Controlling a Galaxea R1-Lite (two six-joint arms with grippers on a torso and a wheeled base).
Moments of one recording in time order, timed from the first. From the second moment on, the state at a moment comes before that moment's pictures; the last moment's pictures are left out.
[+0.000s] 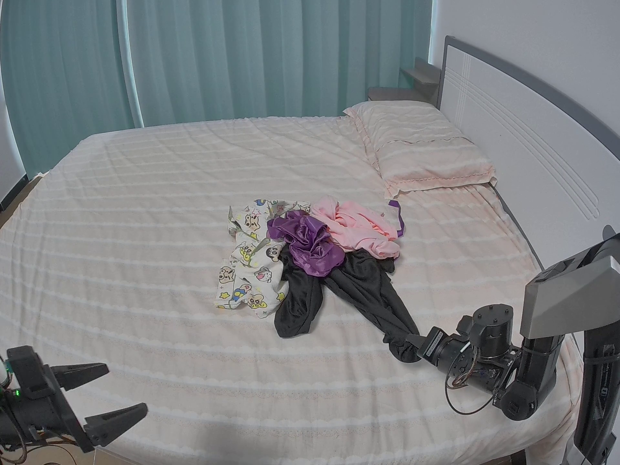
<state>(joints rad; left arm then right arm) -0.14 0.74 -0.21 -0.14 -0.43 -0.08 0.47 2.30 -0.32 -1.55 0.01 0.91</state>
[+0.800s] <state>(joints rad) -0.48 1.92 -0.46 -0.82 -0.09 -0.54 0.48 2.30 -0.31 -1.55 0.01 0.91</state>
